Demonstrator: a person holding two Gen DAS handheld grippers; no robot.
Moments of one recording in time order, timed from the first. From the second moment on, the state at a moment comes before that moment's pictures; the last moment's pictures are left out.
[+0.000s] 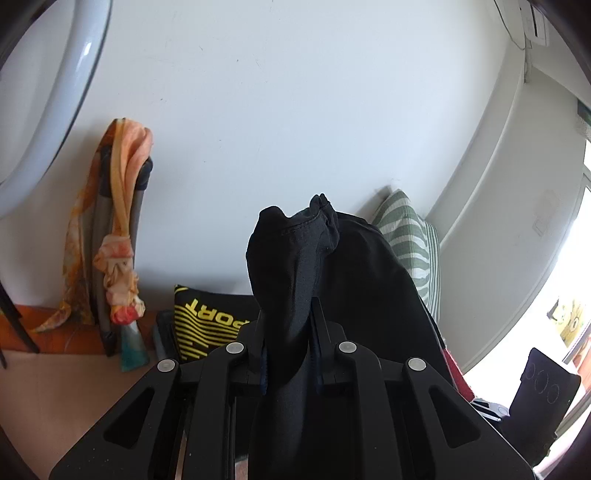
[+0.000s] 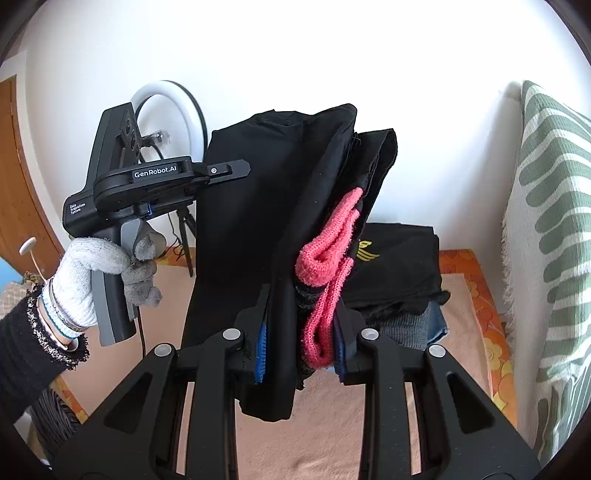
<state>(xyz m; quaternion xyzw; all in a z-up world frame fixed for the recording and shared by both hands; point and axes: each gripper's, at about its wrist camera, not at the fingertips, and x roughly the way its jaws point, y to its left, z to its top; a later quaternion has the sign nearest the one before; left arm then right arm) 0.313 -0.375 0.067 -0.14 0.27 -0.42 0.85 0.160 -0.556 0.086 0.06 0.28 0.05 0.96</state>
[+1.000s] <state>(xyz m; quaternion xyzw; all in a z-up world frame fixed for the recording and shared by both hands) 0.389 -0.470 -0.008 0.01 0.33 -0.29 0.90 0.231 -0.673 -0.021 0.23 0.35 -0.01 0.91</state>
